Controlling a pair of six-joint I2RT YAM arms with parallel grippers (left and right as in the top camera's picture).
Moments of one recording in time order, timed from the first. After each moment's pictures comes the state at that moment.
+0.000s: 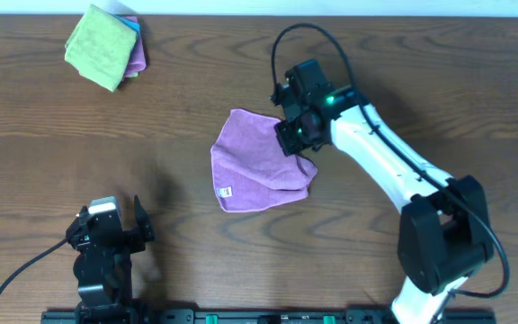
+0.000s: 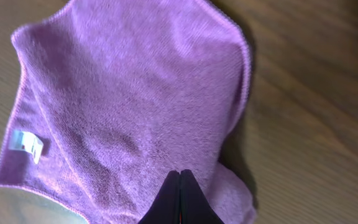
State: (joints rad) left arm 0.10 0.01 0.14 -0.47 -0.13 0.01; right arm 0.47 1.90 1.44 -0.79 -0.16 0.05
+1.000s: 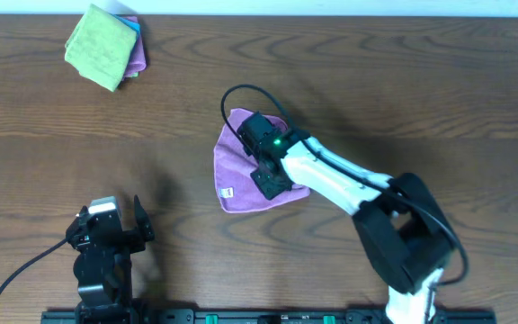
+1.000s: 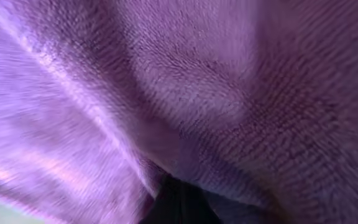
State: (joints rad) left arm 0.10 0.01 0.14 -0.47 -0.13 0.01; right arm 0.70 2.01 1.32 -0.80 0.07 0.10
